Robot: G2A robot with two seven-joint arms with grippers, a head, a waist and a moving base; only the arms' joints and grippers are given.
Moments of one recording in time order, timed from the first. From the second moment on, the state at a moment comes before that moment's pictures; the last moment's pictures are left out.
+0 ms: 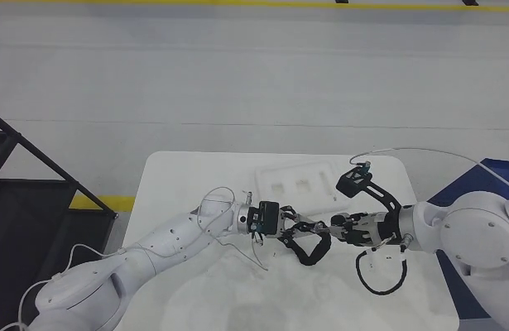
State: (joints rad) left arm 0.71 -1.14 -0.32 -1.15 1.56 -0.54 0.97; right arm -1.11 -0.77 1.24 -2.18 -0.19 0.16 1.37
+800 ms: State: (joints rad) left arm 0.77 -1.13 -0.43 -1.21 1.61 -0.58 0.85; right arm -1.10 -0.77 1.22 -2.18 -0.24 0.21 1.39
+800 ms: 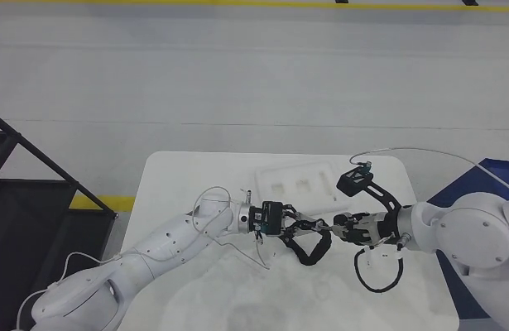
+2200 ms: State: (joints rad) left arm 0.85 -1.14 -0.53 -1.23 1.66 -0.59 0.97; right arm -1.04 -0.79 1.16 -2.06 -0.10 0.17 1.31
